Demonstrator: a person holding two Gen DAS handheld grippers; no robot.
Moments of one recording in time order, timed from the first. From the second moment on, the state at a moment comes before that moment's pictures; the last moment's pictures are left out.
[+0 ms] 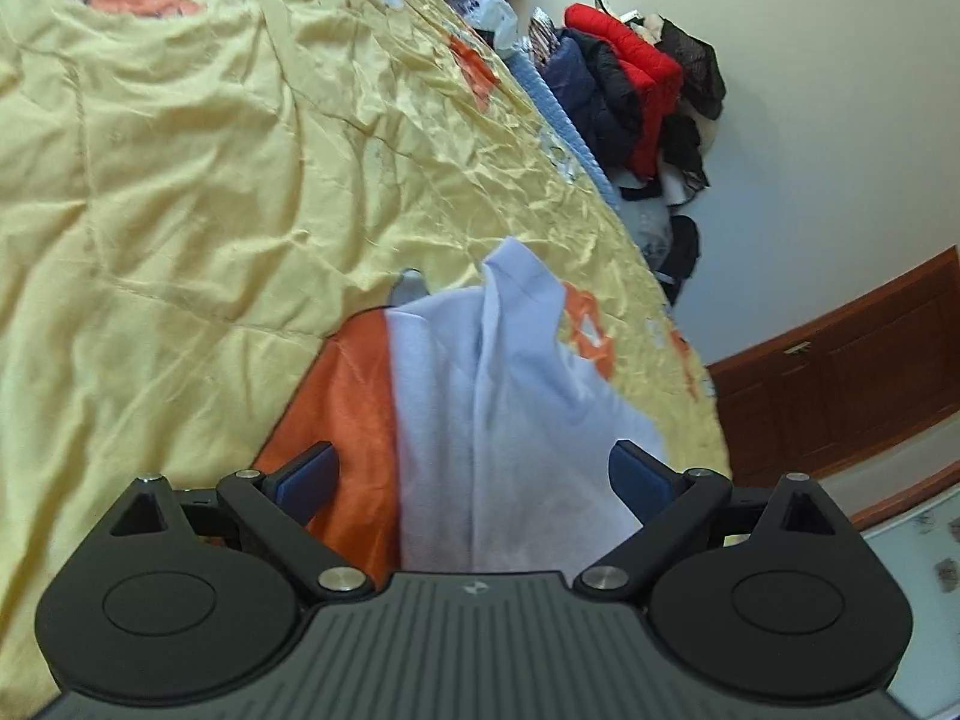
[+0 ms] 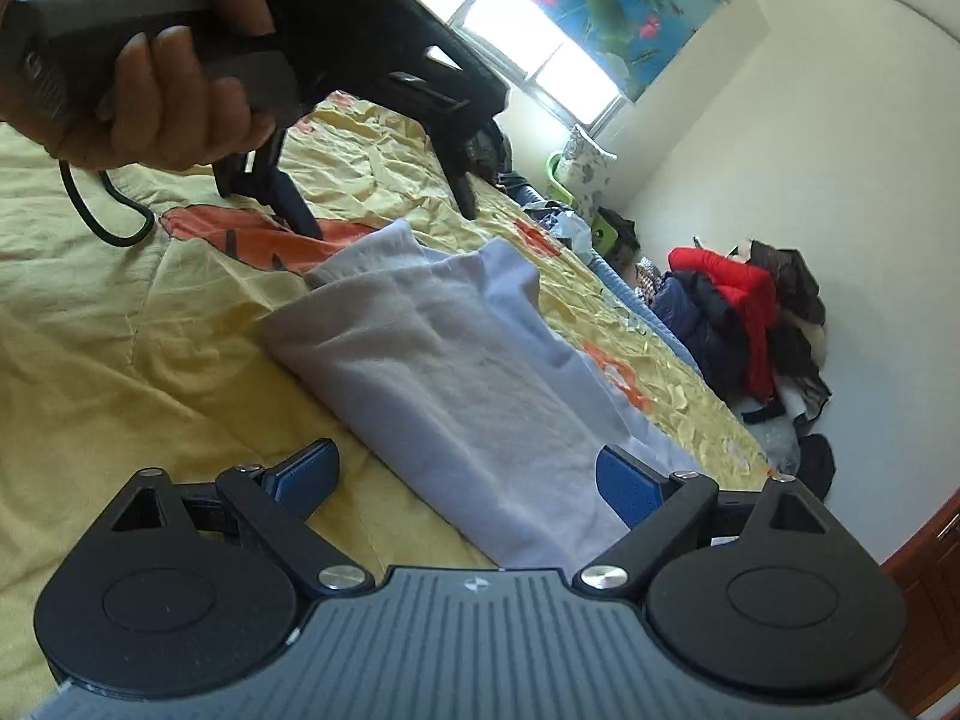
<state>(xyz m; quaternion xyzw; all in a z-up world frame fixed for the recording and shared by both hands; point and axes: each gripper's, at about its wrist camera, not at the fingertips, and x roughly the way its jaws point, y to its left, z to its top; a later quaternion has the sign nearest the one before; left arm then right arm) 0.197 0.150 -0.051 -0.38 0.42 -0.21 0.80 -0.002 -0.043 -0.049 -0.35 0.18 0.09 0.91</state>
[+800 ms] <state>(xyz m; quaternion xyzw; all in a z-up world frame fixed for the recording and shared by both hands) 0.275 0.093 -0.059 -0.33 0.45 -0.25 0.79 0.024 0.008 -0.062 -0.39 0.17 0.13 0.90</state>
